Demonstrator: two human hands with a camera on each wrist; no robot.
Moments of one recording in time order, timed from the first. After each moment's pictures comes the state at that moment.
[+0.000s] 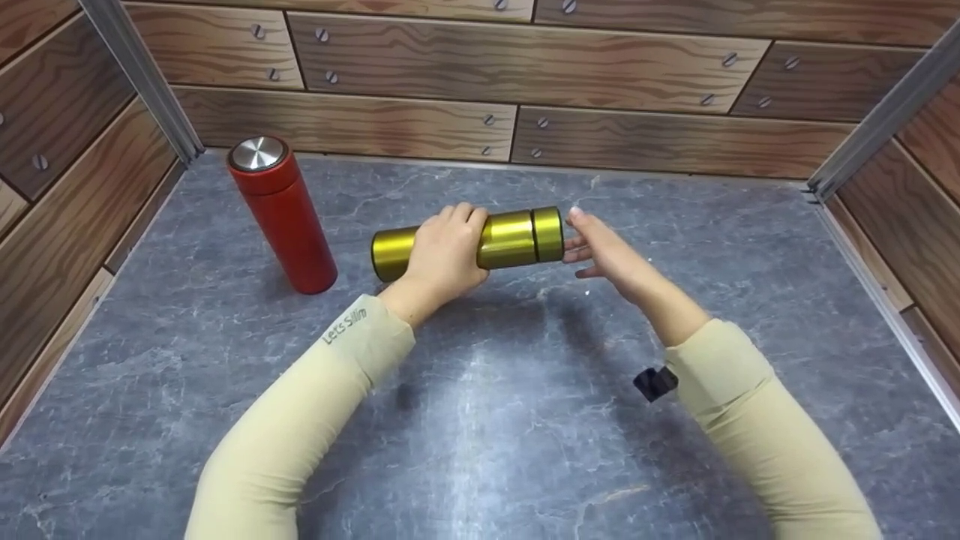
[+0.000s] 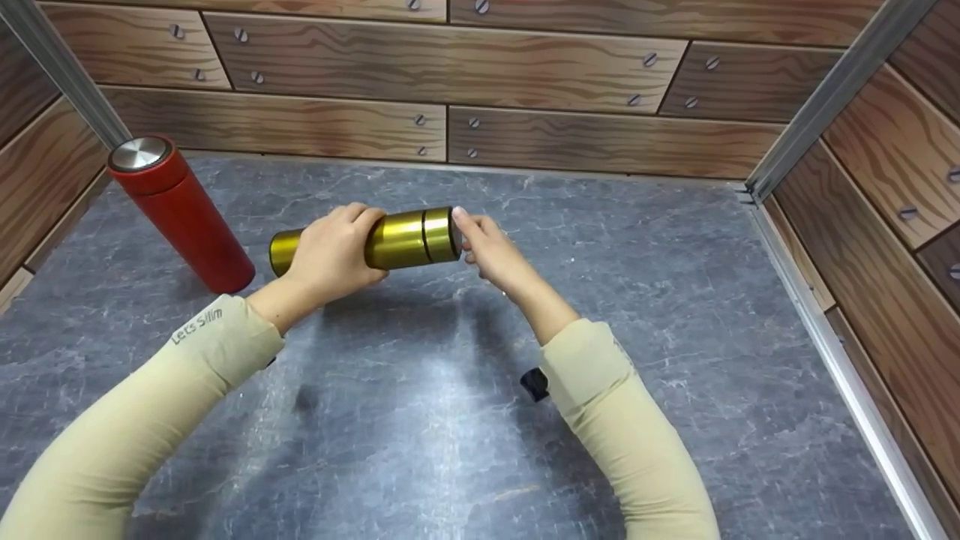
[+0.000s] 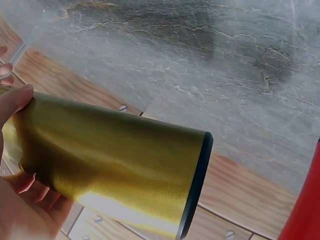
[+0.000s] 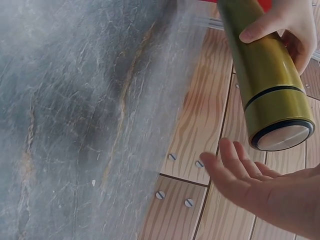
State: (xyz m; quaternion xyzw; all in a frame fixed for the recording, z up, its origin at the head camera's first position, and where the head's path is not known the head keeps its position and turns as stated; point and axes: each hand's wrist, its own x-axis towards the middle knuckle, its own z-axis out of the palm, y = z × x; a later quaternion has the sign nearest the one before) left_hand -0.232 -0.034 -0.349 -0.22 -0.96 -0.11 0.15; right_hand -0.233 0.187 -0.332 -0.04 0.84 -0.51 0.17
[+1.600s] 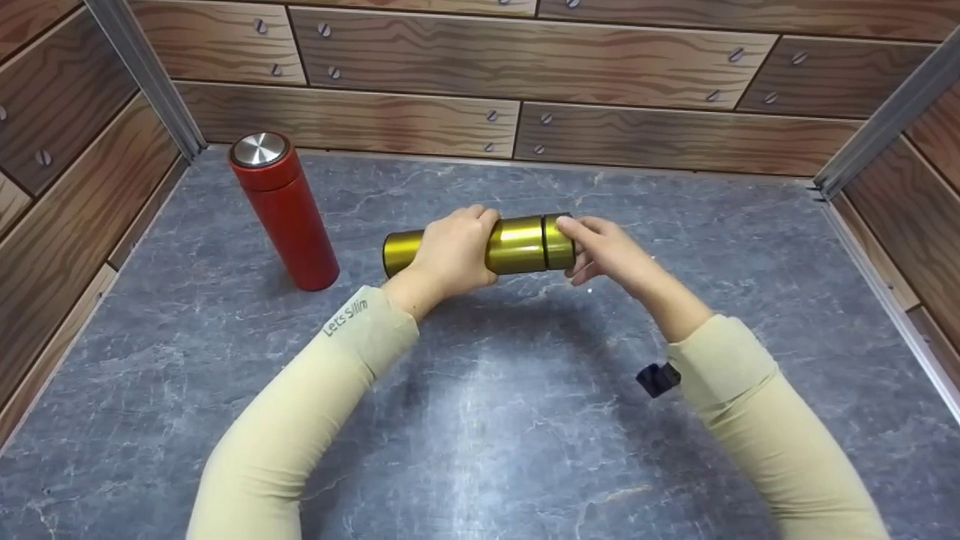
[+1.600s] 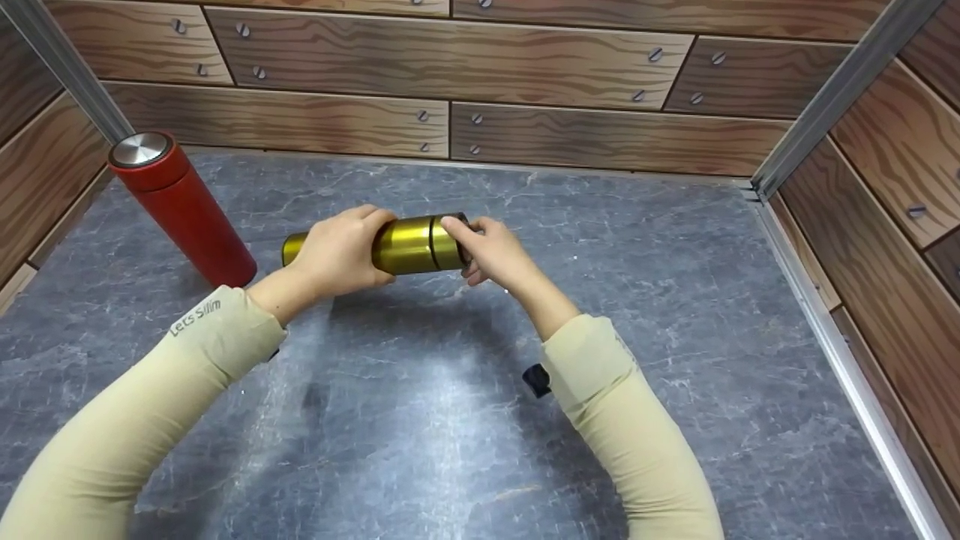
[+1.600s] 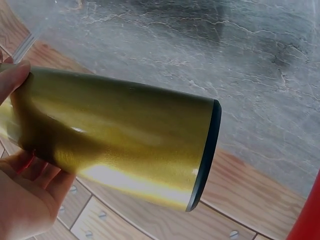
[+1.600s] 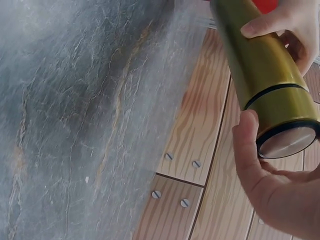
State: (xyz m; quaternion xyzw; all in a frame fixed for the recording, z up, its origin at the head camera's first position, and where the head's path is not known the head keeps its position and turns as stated) left_hand -0.233 -0.031 -0.339 -0.25 -0.96 -0.13 0.07; right_hand -0.234 0.186 -0.327 -0.05 0.84 -0.50 0.17
